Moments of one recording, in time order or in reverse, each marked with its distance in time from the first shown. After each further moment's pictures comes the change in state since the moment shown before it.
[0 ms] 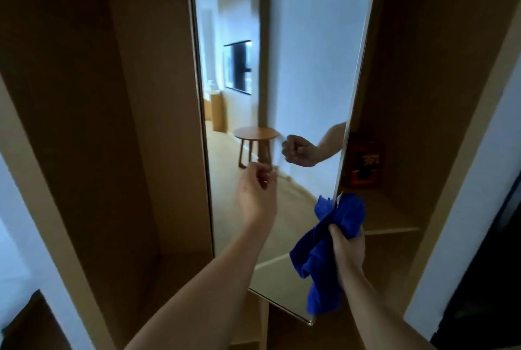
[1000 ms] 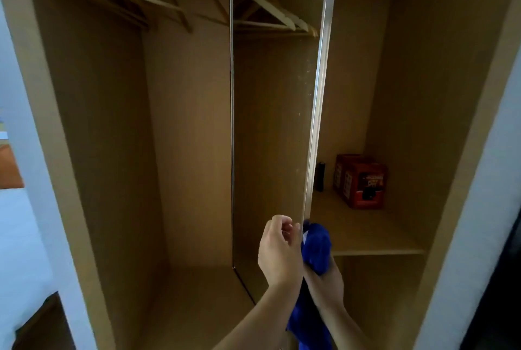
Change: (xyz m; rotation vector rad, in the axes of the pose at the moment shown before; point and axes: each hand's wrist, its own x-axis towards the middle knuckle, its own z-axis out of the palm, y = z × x) left_hand -0.099 -0.003 0.016 0.110 0.025 0.000; right_hand -0.053 0.010 -0.008 -0.276 -0.283 -0.083
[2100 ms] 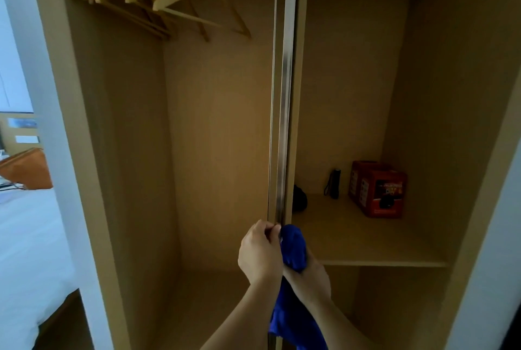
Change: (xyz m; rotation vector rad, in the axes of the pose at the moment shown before) left_hand 0.035 -0.030 -0.034 0.185 0.099 -0.093; right_hand 0.013 -0.016 0.048 -0.360 -0.231 -0.137
